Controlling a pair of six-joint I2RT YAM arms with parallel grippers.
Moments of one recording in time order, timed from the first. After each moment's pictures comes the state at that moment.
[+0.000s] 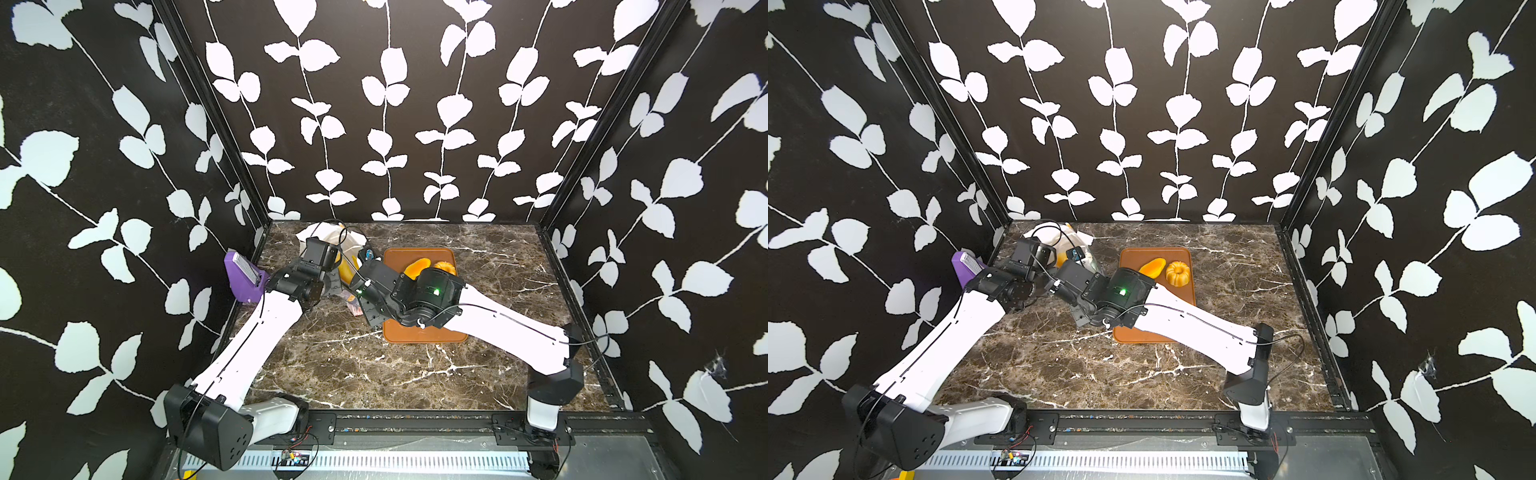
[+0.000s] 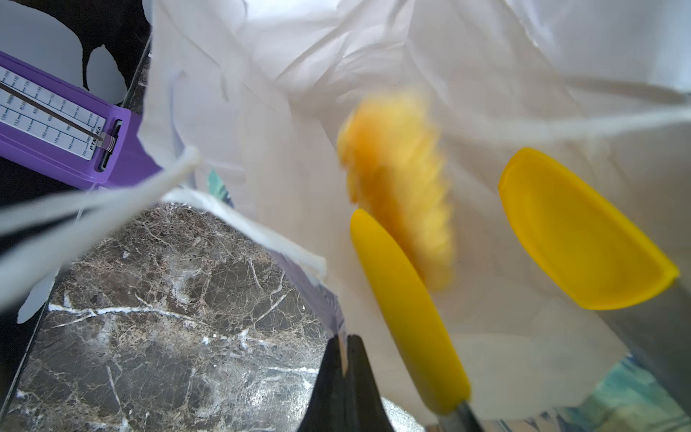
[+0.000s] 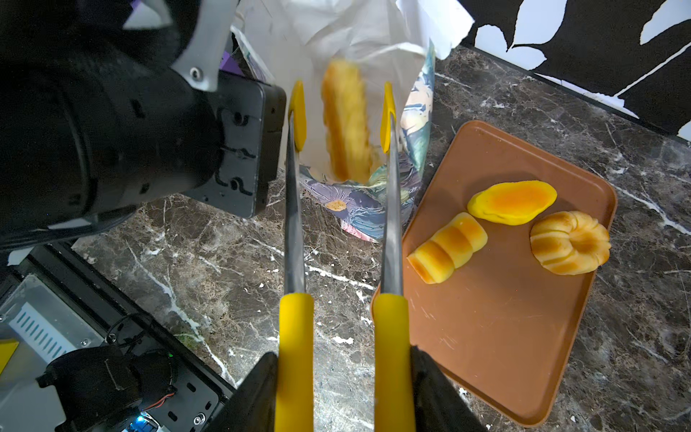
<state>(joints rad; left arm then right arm) -0.40 1.23 1.20 -0.91 -0.29 -0.46 1.24 1.86 2.16 -1.20 0.40 0.56</state>
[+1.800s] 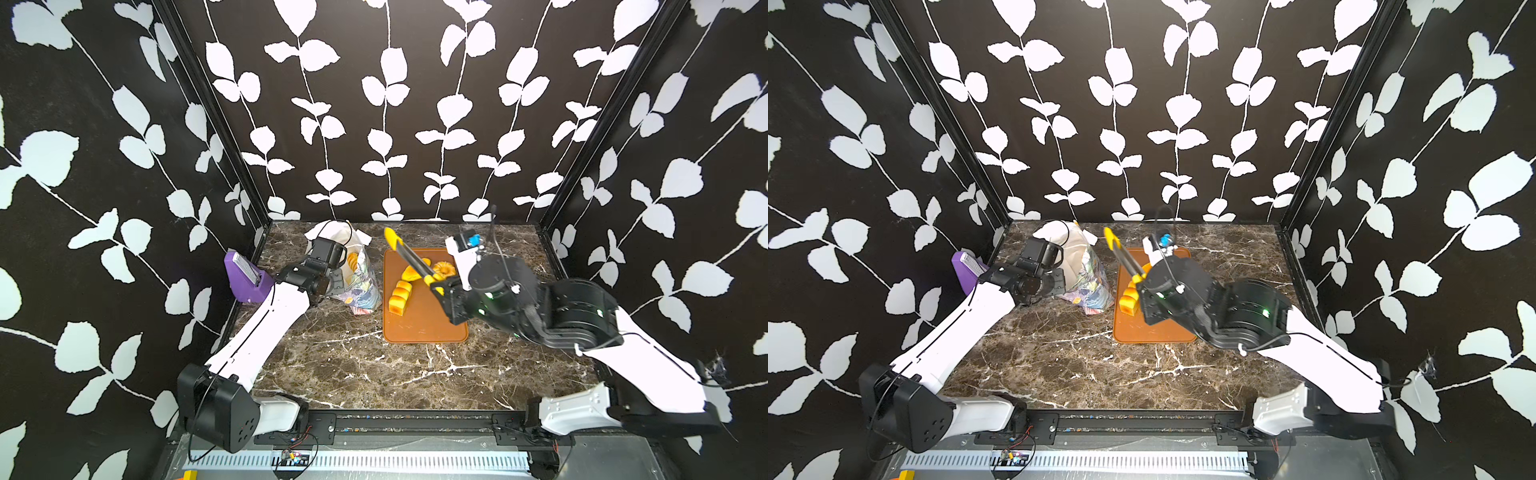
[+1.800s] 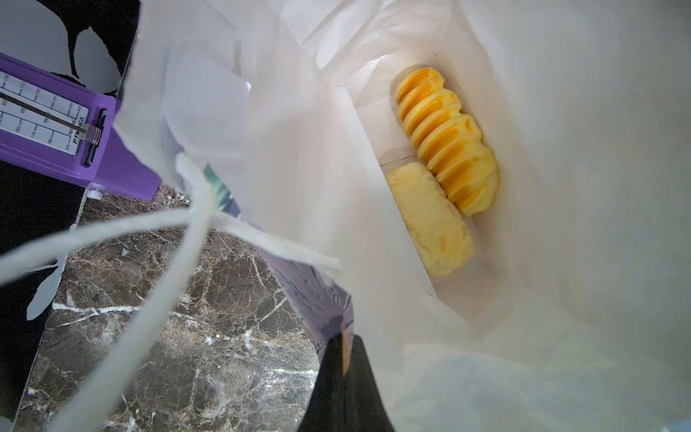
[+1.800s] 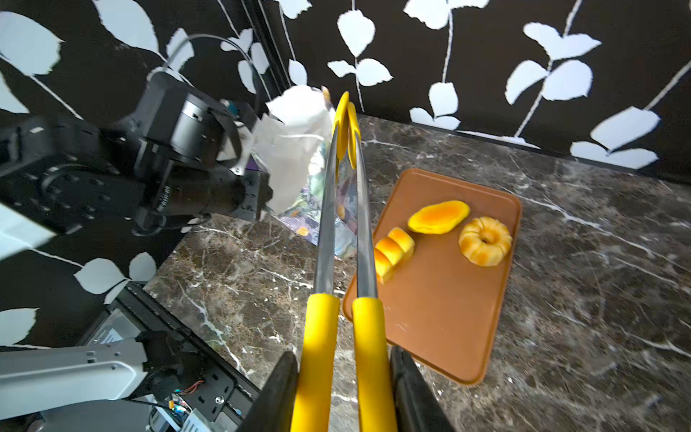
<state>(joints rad) -0.40 1.32 1.20 -0.90 -0.29 -0.45 1.24 1.30 1.85 -1.23 0.51 0.59</state>
